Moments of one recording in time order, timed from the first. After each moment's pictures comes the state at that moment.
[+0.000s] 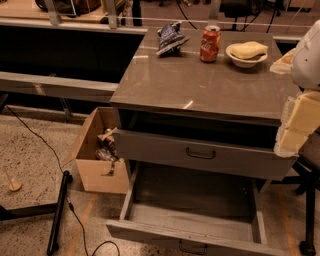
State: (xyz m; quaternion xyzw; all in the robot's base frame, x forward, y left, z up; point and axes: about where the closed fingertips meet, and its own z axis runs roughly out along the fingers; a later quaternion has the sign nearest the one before) arm 0.438 -0.217 0.976 -0.60 0.78 -0.03 0.16
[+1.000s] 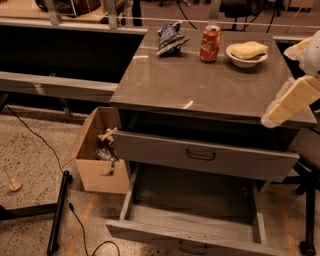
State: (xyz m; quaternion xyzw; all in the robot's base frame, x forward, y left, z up) arm 0.503 -0.243 0.977 -0.51 0.81 -0.01 0.29
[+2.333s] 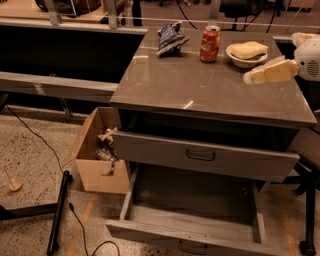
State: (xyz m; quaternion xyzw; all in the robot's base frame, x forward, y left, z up) arm 0.633 -0.279 0.982 -0.33 0.76 0.06 0.55
